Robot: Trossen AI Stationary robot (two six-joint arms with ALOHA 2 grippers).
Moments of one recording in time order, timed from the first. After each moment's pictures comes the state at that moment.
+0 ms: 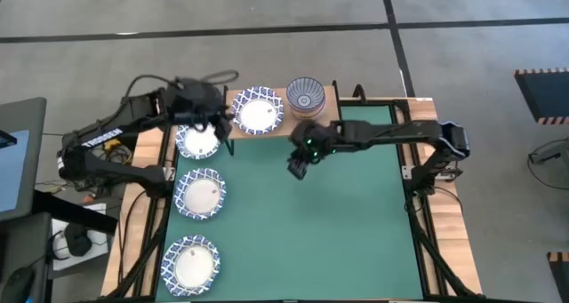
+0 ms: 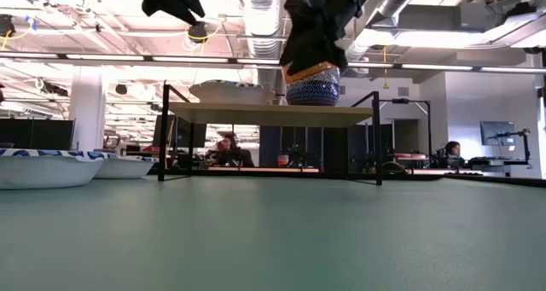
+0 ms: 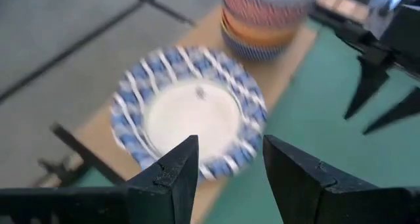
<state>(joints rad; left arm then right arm) 0.36 1.11 1.34 -0.82 -0.22 -0.22 -0.09 1.66 1.40 -0.56 0.01 0.44</state>
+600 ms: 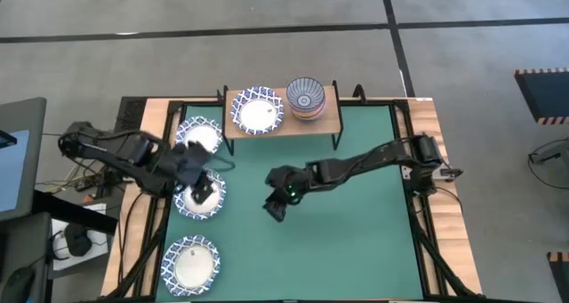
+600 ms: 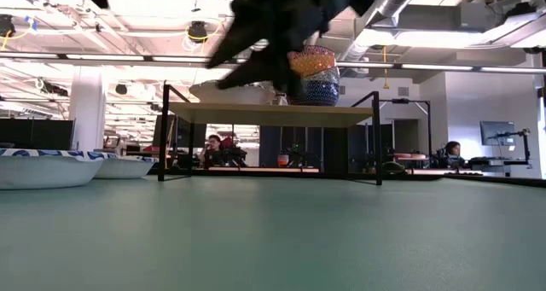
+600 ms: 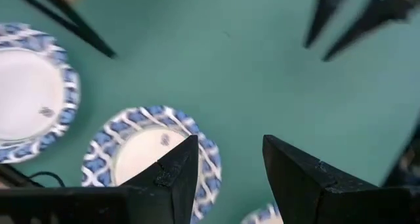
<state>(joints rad) -0.32 1.11 1.33 -1.31 -0.27 -0.95 0.13 1.93 1.40 -0.14 -0.13 0.68</state>
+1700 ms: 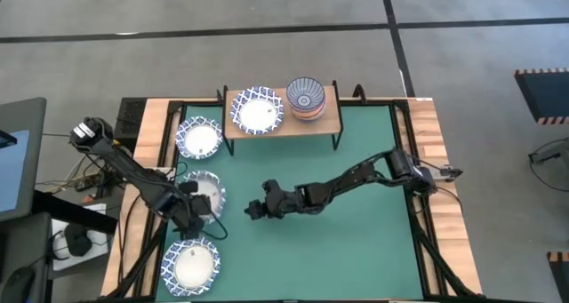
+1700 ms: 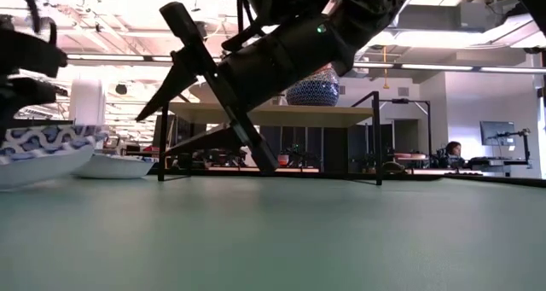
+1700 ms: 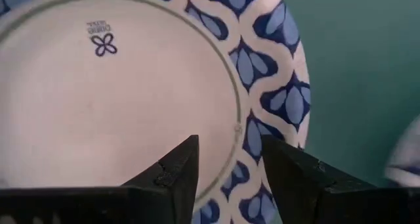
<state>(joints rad) -0.68 1.14 0.58 -0.80 -0.17 -0.80 0.21 2.20 1.40 0.29 0.16 1.38</state>
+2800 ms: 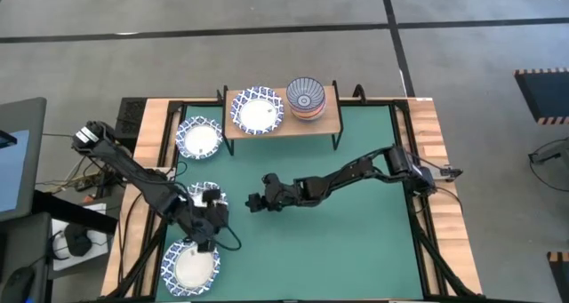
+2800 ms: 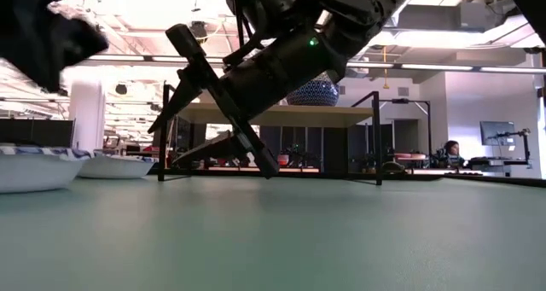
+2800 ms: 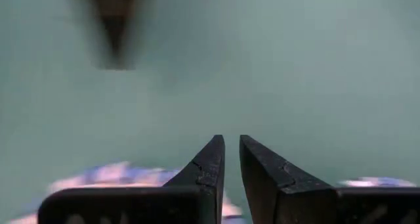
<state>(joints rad) -0.63 1.24 0.80 -0.58 -0.31 -0.59 0.15 2.20 1.41 0.26 0.13 1.34</state>
